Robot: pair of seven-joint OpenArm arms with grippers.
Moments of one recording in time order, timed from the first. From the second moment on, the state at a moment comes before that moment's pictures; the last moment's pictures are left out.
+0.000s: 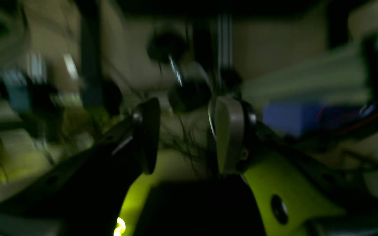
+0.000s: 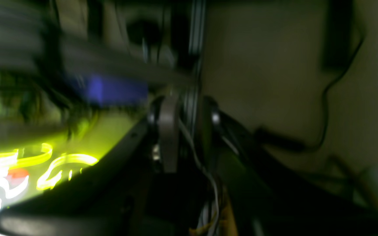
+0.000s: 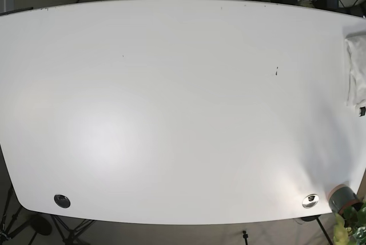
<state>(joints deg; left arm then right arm) 64.1 6.2 -15.3 87.6 3.8 -16.4 -15.0 -64.1 14.0 17.0 86.7 14.5 34.3 7.2</state>
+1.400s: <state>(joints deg) 28.5 -3.9 -16.9 31.1 3.8 -16.4 -16.1 -34.2 12.2 9.0 46.0 4.4 33.2 8.0</state>
